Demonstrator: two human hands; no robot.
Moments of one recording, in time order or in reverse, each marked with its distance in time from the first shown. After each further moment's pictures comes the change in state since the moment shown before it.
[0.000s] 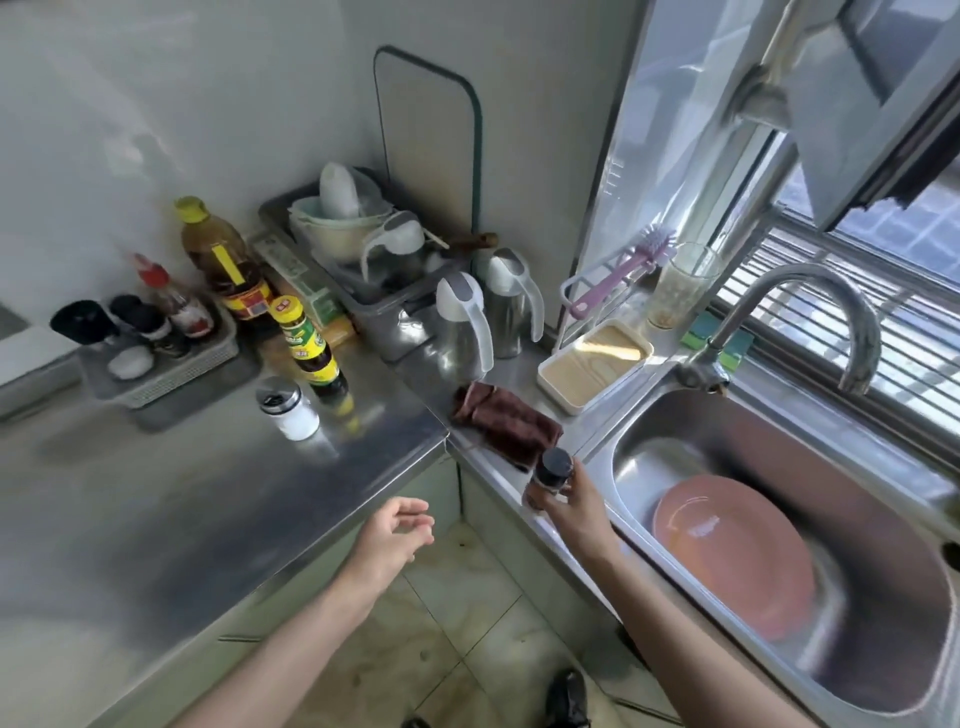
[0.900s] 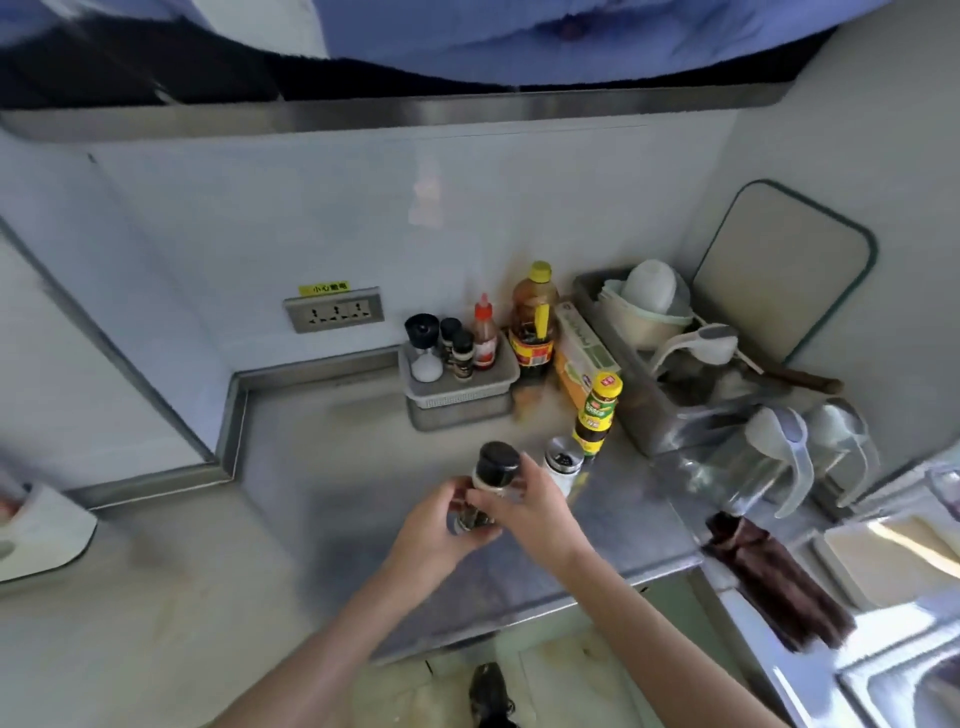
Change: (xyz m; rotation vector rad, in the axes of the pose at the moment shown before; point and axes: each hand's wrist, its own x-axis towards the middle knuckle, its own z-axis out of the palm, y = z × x) left_hand -0.033 -0.028 -0.245 0.058 0.376 0.253; right_hand -0.036 -0.197 0.301 -0.115 -0.563 -0.322
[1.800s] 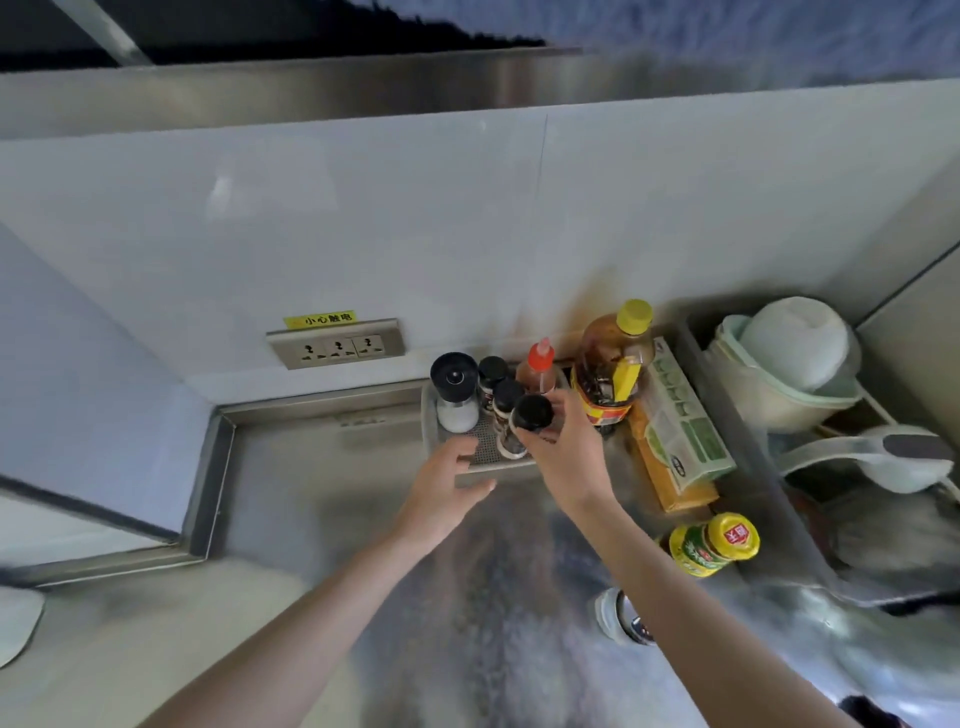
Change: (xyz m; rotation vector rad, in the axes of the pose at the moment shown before) left_hand 0.228 -0.027 -0.055 -0.010 0.081 -0.168; right_hand 0.252 -0.018 0.002 -0.118 0.093 0.006
